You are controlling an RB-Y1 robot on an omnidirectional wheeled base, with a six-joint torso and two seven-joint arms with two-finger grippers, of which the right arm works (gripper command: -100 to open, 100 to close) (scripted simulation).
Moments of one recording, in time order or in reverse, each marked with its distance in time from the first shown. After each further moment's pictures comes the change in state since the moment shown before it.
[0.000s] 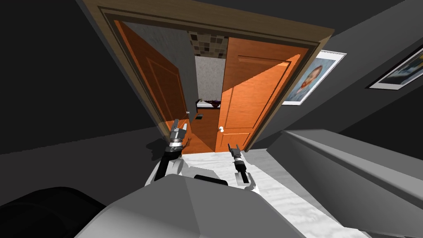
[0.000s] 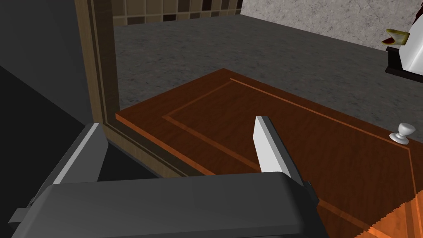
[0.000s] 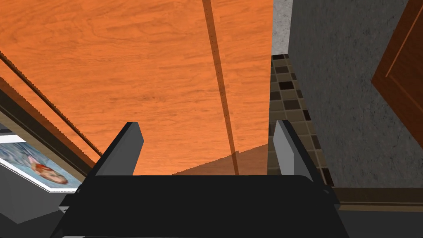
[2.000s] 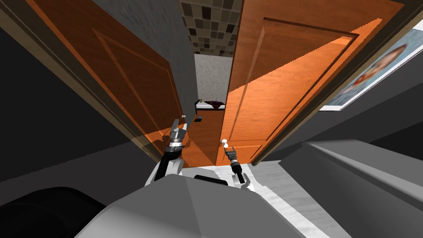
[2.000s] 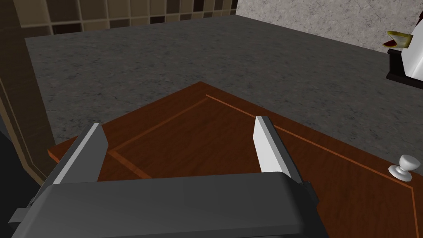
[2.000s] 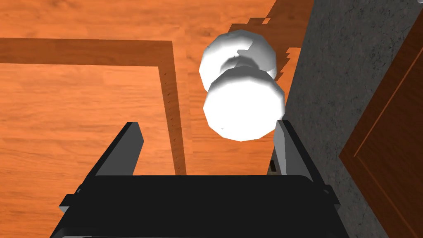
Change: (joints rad) arm -0.109 0.018 -0.030 0.283 0.082 -0.032 0.210
